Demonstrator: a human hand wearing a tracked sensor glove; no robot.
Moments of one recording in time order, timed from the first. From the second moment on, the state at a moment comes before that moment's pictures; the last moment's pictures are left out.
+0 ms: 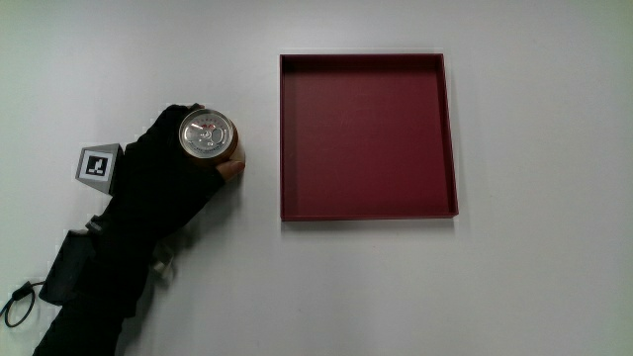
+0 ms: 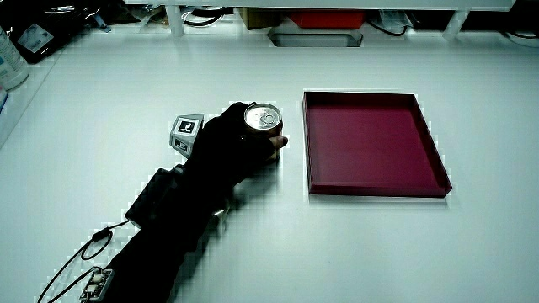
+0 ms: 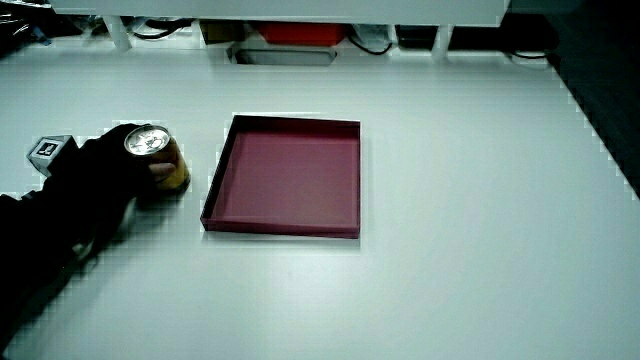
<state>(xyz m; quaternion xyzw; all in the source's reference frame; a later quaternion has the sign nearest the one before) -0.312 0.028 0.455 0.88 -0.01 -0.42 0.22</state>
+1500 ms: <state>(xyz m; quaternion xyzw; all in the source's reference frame) -0.265 -0.016 0.496 0.80 0.01 -0.59 0.09</state>
